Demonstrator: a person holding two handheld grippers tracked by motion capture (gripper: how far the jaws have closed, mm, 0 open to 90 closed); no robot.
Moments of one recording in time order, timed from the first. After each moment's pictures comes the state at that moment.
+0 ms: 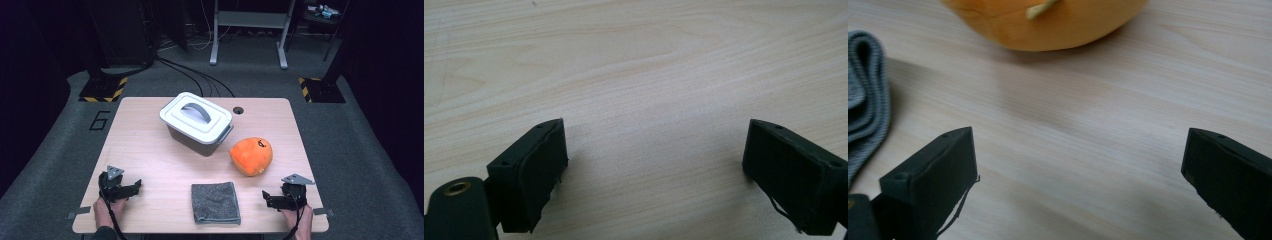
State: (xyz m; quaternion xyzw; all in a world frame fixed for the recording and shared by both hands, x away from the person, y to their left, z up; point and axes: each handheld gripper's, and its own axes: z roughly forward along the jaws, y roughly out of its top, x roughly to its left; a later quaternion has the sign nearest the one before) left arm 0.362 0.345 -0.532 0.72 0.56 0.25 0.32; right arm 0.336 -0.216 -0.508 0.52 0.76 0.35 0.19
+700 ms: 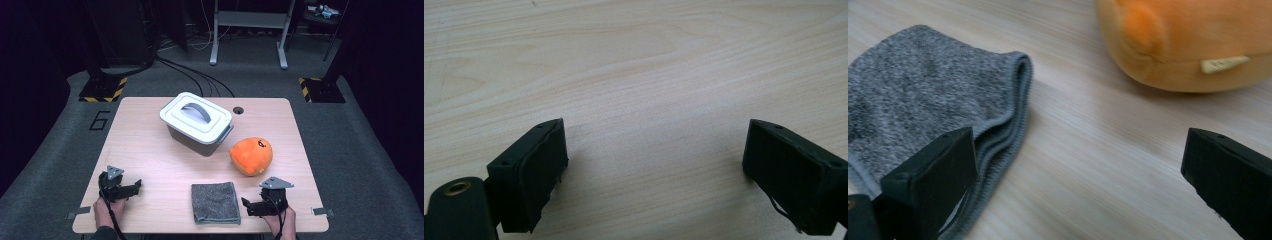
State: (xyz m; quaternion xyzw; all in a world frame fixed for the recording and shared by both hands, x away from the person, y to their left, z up) left arm 0.362 0.345 -0.532 0.72 0.56 0.25 0.32; right arm 0.319 -0.152 -0.488 0.45 0.80 0.37 0.16
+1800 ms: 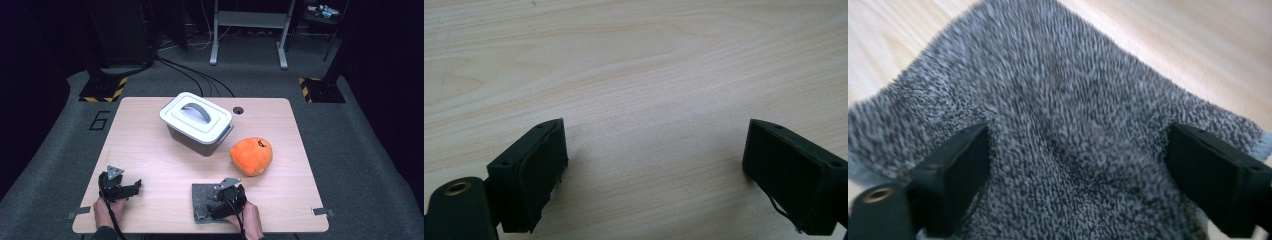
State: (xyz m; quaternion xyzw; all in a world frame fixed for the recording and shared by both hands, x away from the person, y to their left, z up) left arm 0.362 0.345 -0.532 0.72 0.56 0.25 0.32; right arm 0.335 -0.045 -0.511 0.37 0.87 0.30 0.11
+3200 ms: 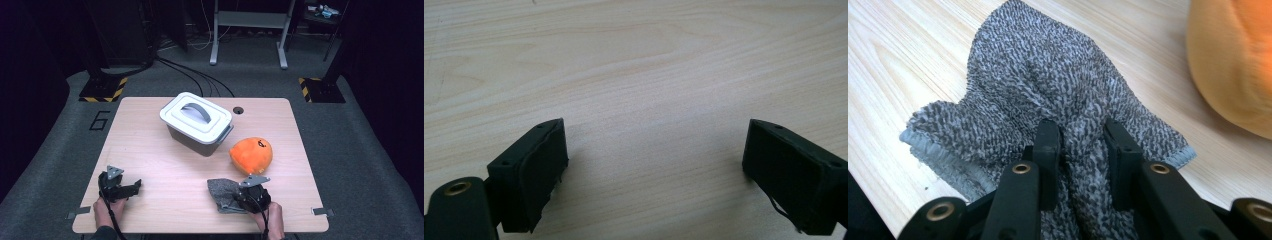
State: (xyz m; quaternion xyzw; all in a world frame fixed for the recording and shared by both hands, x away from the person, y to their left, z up) left arm 0.362 0.346 -0.532 0.72 0.56 0.25 0.32; right arm 0.328 -0.110 -0.482 0.39 0.85 0.33 0.14
